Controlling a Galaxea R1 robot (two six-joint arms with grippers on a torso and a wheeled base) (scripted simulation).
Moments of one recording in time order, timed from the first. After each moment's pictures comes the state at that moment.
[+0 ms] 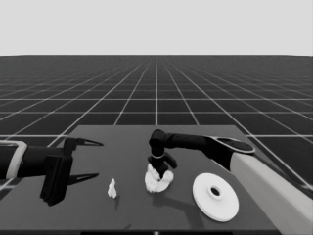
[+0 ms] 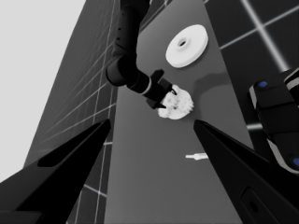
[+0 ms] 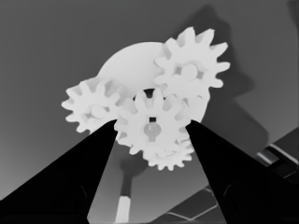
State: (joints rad) left arm -0.34 1.75 -0.42 0.31 0.68 0.35; right arm -0.11 3.06 -1.73 -0.28 -1.51 2.28
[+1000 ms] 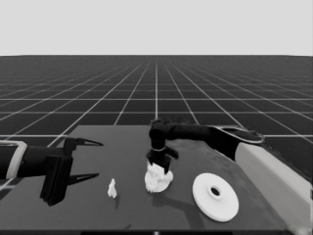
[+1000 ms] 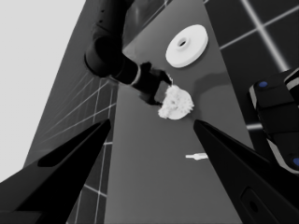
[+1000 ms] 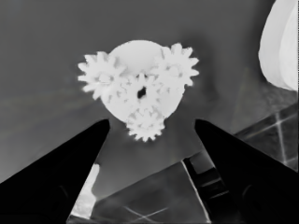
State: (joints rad) left arm -0.34 1.75 -0.42 0.31 0.68 0.35; right arm -0.01 3.04 -1.63 -0.16 -1.56 2.04
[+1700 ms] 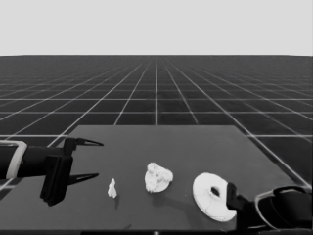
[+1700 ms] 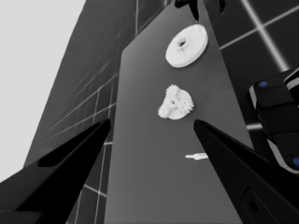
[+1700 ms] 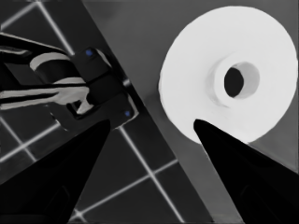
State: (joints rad) left arm -0.34 1.75 -0.42 0.31 0.68 0.35; right arm -0.31 1.87 -0.48 -0.64 -1.21 0.40
